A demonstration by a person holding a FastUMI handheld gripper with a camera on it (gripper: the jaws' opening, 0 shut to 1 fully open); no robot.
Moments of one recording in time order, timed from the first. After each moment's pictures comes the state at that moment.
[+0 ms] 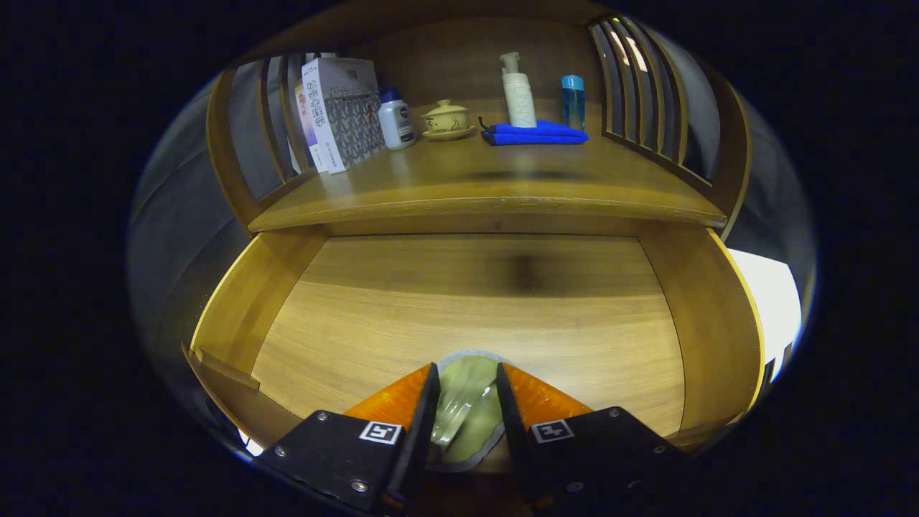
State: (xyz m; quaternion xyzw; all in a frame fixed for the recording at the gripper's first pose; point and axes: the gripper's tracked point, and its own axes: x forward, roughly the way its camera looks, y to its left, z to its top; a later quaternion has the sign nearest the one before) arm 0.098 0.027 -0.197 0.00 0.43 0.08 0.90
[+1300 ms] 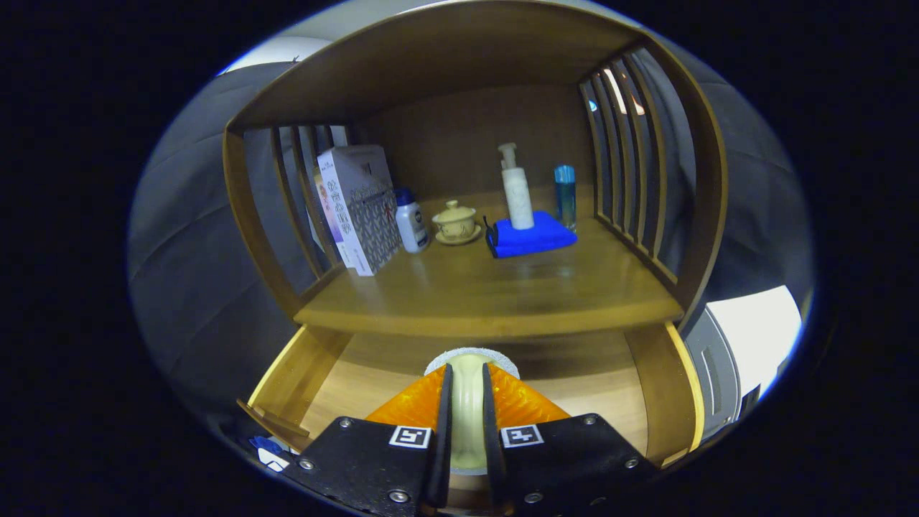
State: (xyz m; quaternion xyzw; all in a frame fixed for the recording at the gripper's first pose) arm 0.143 0.033 -0.064 0.02 0.28 0.10 0.95
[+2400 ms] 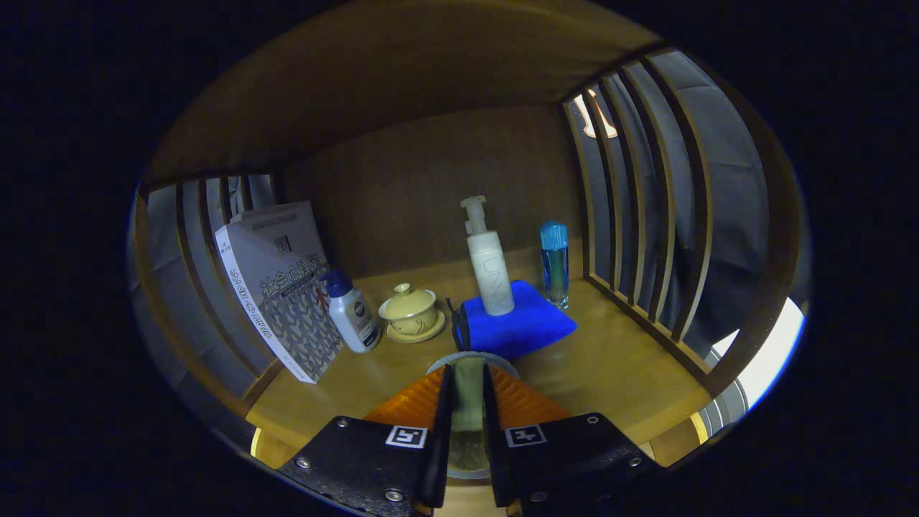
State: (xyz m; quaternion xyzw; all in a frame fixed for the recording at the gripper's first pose) arm 0.305 0.024 -0.050 0.05 0.21 0.01 0.98
